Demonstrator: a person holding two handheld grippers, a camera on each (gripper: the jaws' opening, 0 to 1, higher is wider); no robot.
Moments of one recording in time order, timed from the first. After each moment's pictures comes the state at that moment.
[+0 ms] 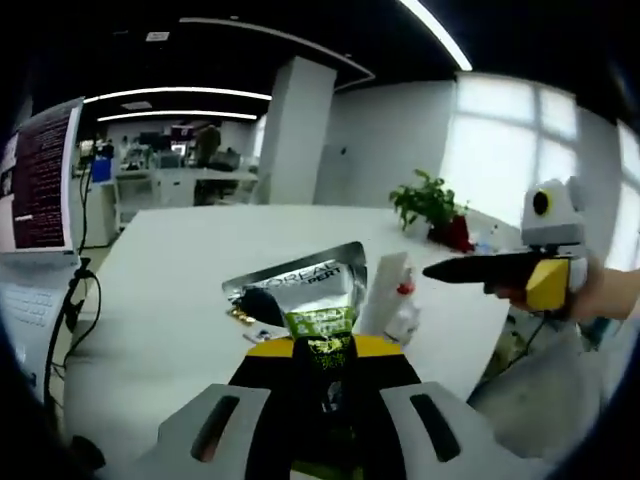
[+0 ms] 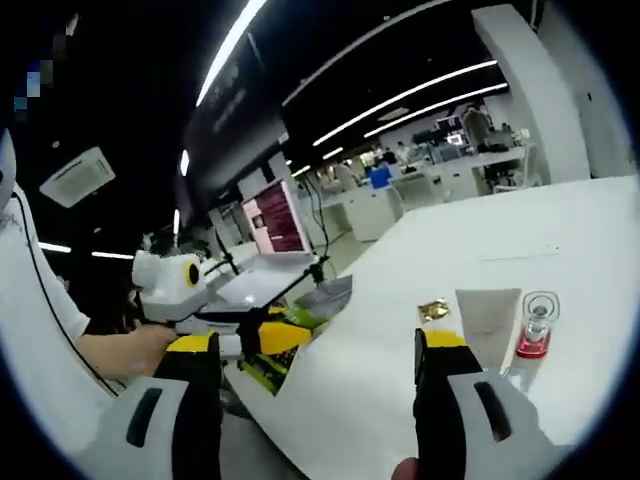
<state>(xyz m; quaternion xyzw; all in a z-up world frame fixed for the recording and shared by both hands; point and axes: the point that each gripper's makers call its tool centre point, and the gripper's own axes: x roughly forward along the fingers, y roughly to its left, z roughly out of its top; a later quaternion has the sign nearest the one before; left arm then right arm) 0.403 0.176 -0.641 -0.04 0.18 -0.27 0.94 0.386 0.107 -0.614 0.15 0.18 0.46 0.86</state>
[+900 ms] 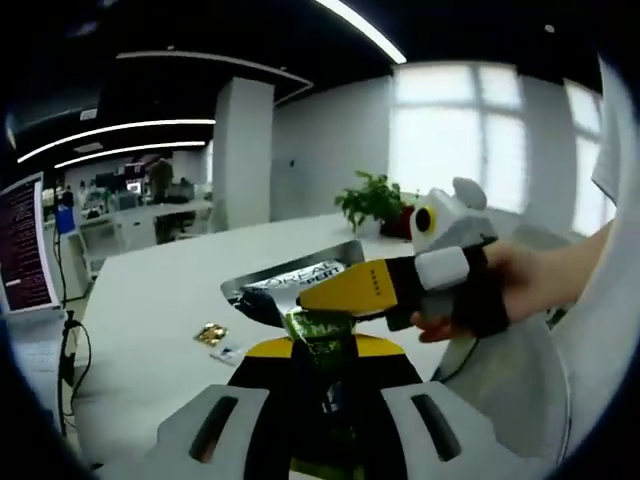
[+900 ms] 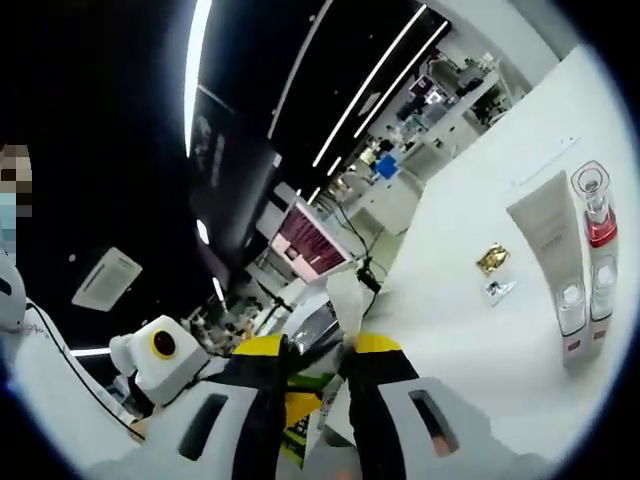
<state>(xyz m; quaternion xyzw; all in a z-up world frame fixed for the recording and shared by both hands) 0.341 0.140 -0.608 0.03 0.13 -0.35 0.93 0.364 0.142 -0.601 0.34 0.20 0.46 0.80</state>
